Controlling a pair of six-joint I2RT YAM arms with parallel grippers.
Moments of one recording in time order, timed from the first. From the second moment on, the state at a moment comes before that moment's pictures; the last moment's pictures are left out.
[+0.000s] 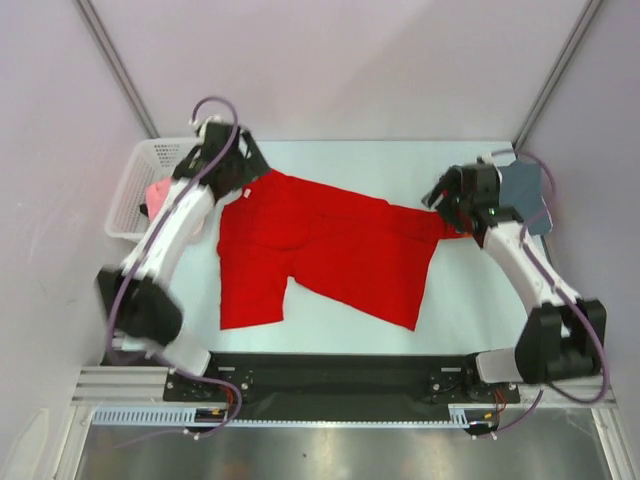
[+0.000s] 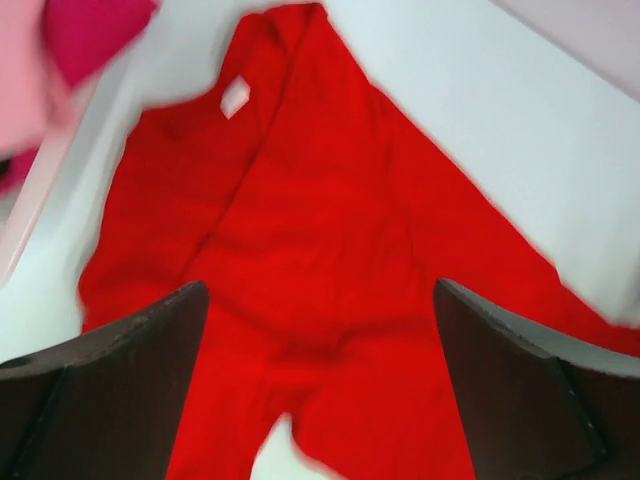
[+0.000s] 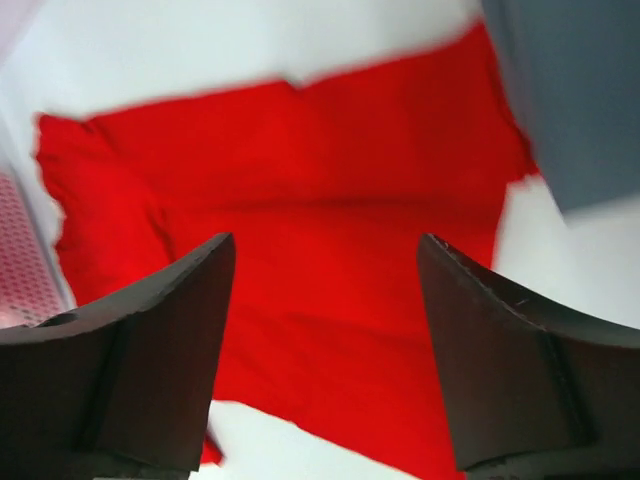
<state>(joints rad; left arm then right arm) -0.24 1.77 1.76 -0.77 -0.24 -0.64 0.13 1.44 1.18 -0.38 0.03 0.71</state>
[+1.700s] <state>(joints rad) -0.18 1.08 0.45 -0.31 -0.23 -0.93 0.23 2.36 1.91 -0.43 0.26 0.82</state>
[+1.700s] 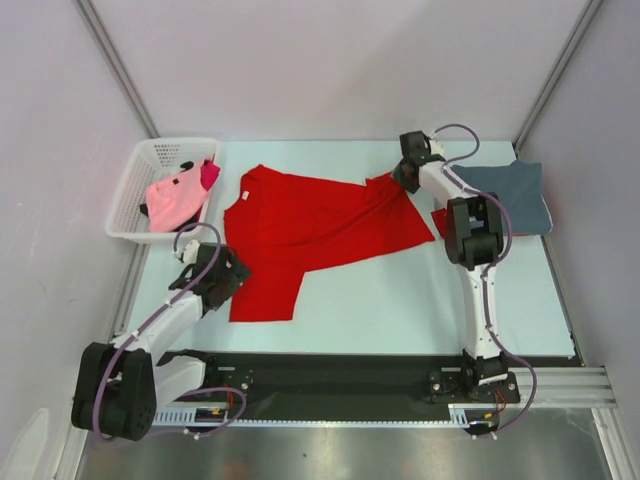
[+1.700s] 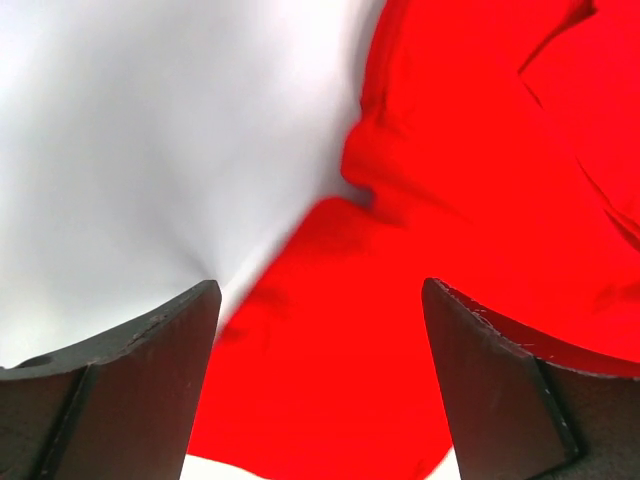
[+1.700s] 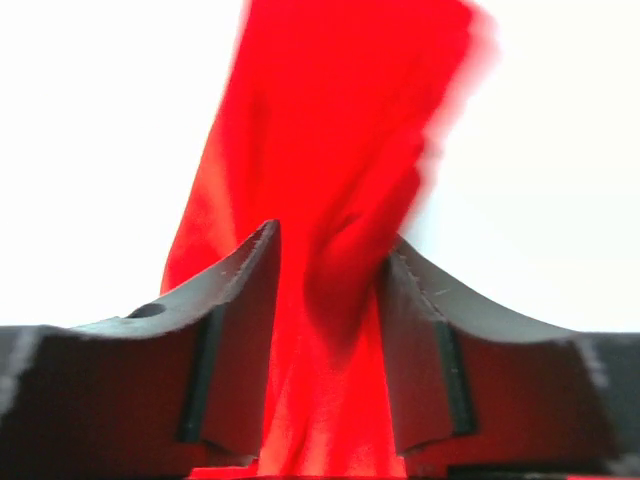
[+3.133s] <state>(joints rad) -0.19 0.82 0.37 -0.50 -0.15 -0.90 0.22 1.68 0.92 -0.27 0.33 0.75</state>
